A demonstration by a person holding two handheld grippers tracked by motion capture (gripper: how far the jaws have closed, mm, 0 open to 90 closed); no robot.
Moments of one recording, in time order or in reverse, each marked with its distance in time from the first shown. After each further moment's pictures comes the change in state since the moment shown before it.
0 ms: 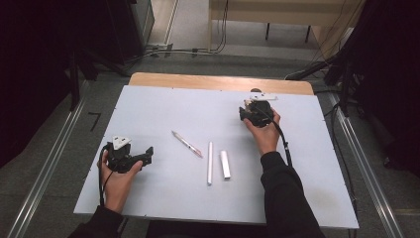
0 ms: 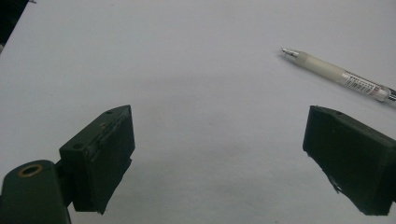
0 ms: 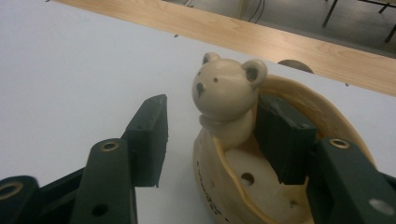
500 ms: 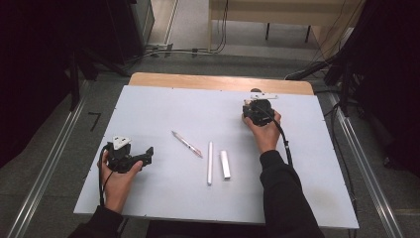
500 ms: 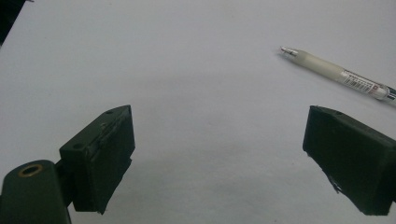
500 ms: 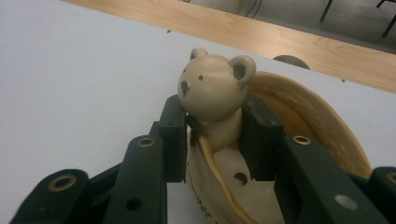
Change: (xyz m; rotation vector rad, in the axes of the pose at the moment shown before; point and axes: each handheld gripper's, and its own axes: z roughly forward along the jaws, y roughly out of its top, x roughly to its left) left arm 0.000 0.000 0.000 0.003 -0.003 0.002; right arm -0.005 0.001 0.004 0.019 -0.013 0.005
